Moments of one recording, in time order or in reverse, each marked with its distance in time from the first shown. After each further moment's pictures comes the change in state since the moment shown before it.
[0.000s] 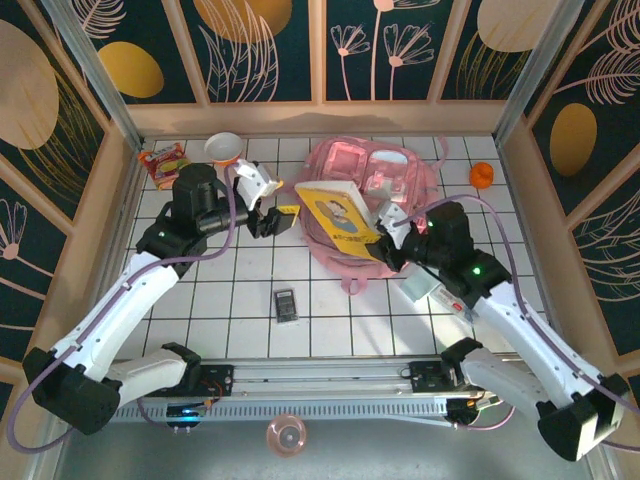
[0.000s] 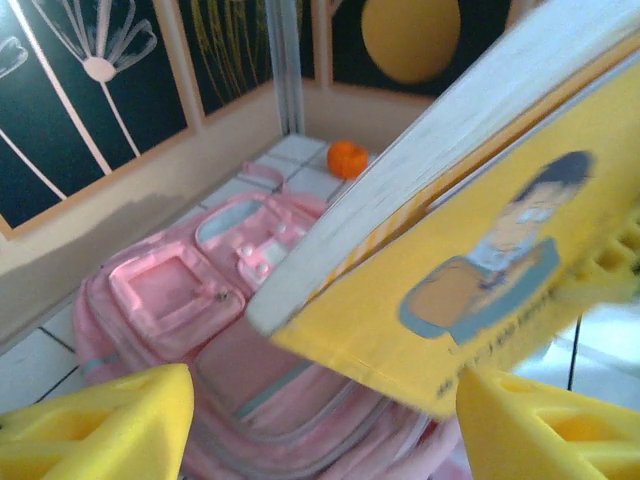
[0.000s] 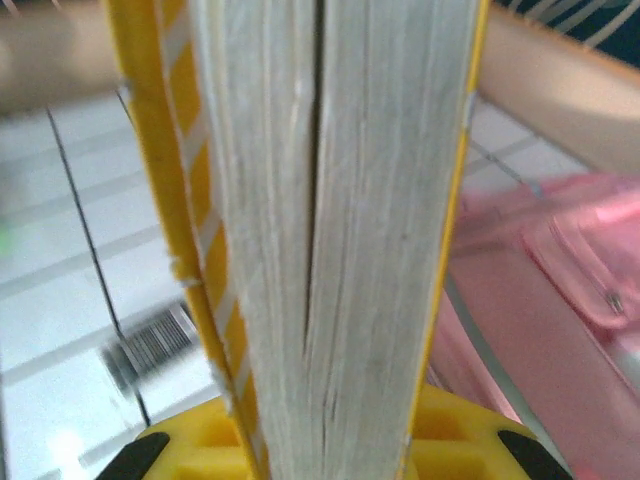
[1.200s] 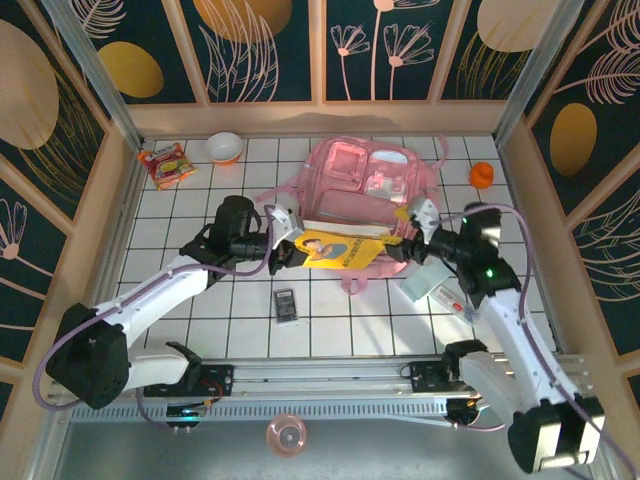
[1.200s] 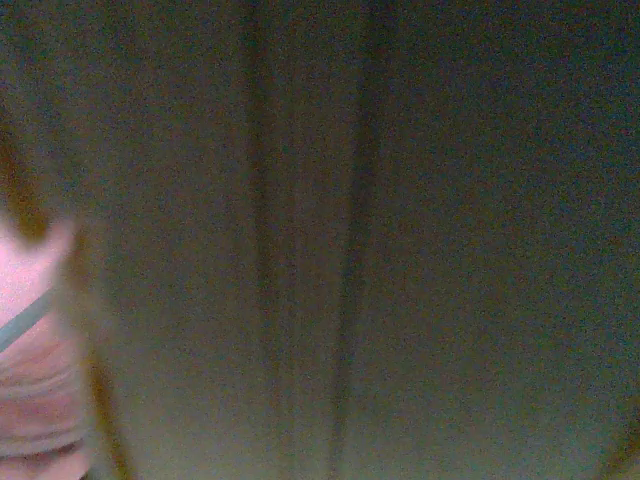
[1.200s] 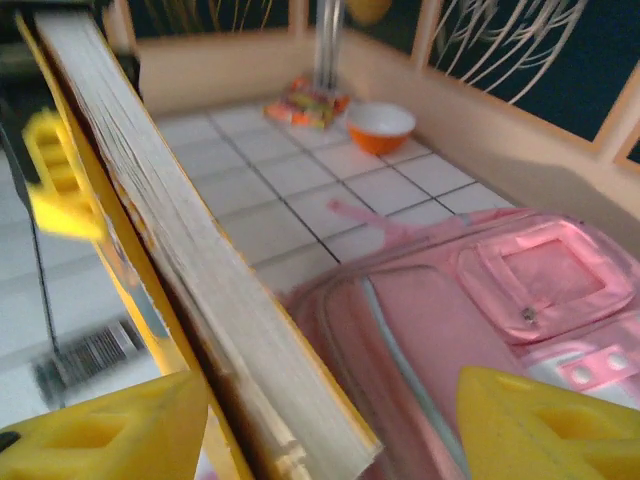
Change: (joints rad) left arm -0.073 0.134 -0.322 0.307 0.269 -0.026; right arm -0.367 -0.103 -0.208 0.306 -0.391 0.033
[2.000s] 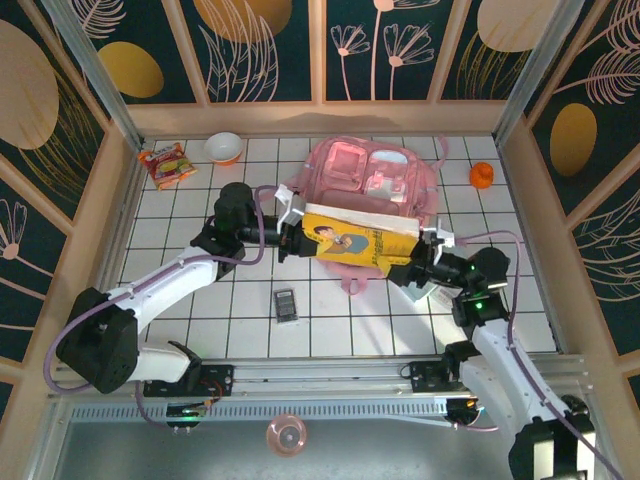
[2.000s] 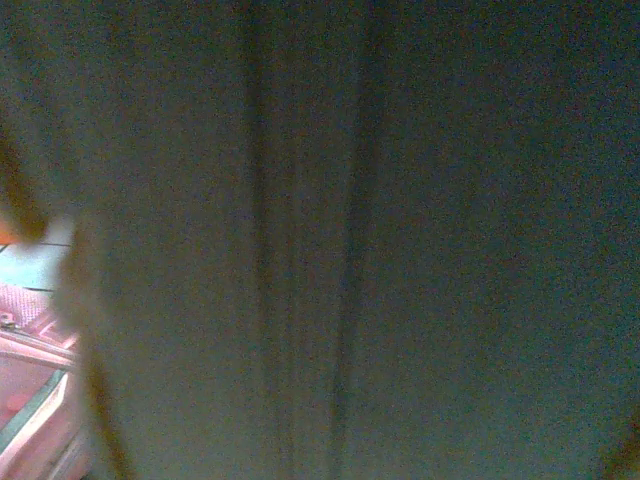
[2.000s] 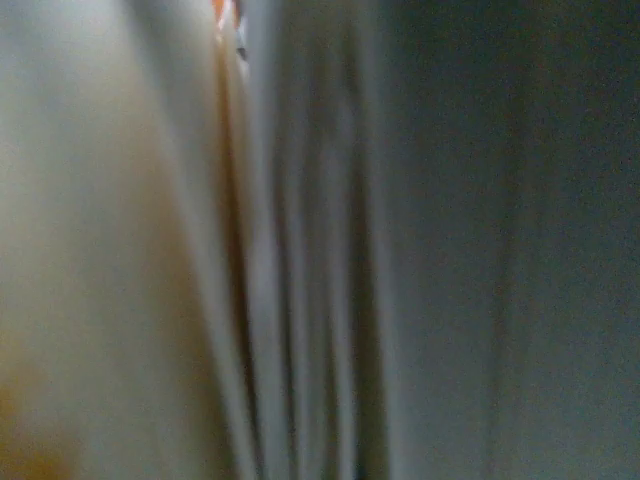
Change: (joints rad) left arm -0.031 0.100 0.084 0.394 0.314 -0.320; right arm 0.039 -0.112 -0.278 0.698 -0.273 0.736
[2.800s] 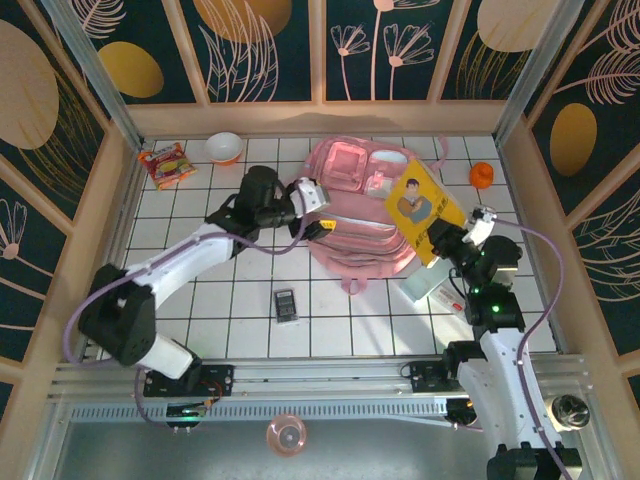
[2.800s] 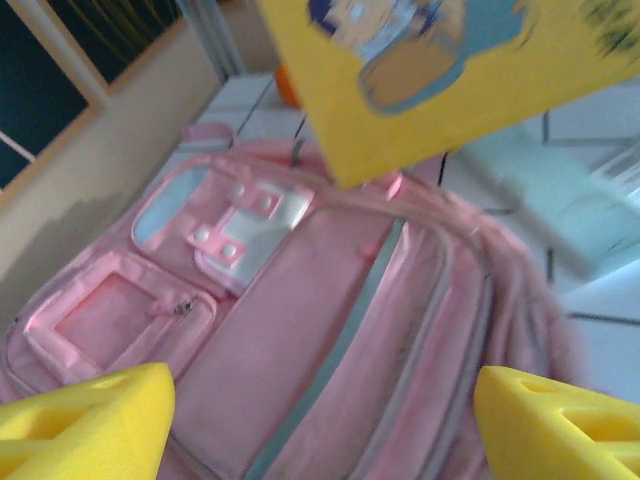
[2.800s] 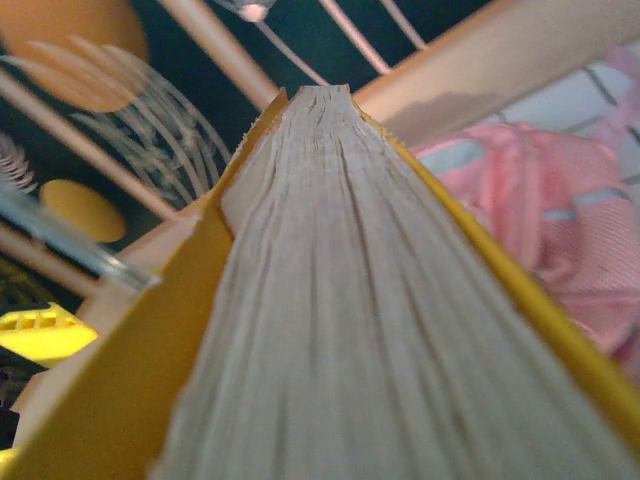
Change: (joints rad) left arm -0.016 0.200 0.243 -0.410 -0.628 0.649; right arm -0.173 -0.132 0.110 -0.658 0.778 0.167
